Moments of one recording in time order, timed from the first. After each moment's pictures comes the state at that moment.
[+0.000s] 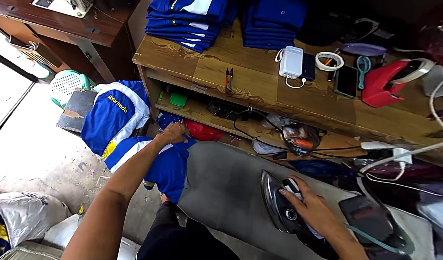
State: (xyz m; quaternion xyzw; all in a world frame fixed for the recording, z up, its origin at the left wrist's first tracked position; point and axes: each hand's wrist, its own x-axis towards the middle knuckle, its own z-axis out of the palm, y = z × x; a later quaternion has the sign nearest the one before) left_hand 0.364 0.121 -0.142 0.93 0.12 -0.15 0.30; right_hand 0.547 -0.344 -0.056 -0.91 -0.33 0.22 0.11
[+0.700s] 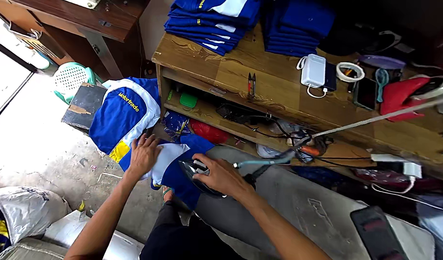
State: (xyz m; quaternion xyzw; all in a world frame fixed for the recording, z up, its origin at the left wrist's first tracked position) left_hand 0.166 0.130 -0.154 0.90 0.36 0.02 0.22; right_hand 0.387 -0.065 -0.040 -0.73 -0.59 0.34 0.08
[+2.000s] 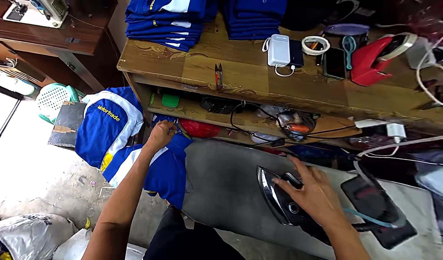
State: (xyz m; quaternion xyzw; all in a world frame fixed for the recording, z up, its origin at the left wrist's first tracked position) left_hand 0.336 0.130 -0.125 0.90 0.23 0.03 0.36; right_hand 0.535 -0.324 -0.059 -0.92 -0.35 0.07 0.13
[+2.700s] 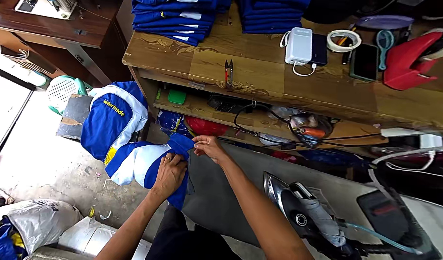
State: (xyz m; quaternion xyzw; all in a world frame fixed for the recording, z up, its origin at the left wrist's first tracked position) left_hand 0.259 0.006 -0.154 0.95 0.20 0.09 0.22; right_hand 0.476 -0.054 -0.147 -0.68 -0.18 0.54 0.46
